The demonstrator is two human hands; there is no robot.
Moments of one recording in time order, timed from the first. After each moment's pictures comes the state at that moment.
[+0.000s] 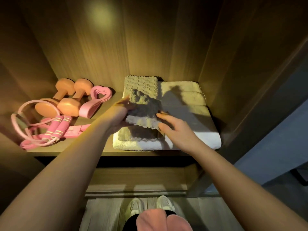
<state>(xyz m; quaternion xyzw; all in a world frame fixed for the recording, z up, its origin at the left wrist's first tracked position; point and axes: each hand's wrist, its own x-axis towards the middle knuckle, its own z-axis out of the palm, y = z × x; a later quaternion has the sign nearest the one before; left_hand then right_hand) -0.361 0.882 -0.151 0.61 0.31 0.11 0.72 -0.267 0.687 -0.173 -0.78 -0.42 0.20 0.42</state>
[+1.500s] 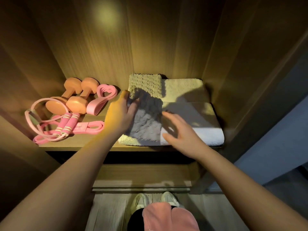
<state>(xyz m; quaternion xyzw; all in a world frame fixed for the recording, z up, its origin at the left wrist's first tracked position) -0.384 0.860 -0.155 0.87 0.26 0.32 0.26 -0.279 0.667 -0.181 -0.77 -0.49 0.15 0.39</state>
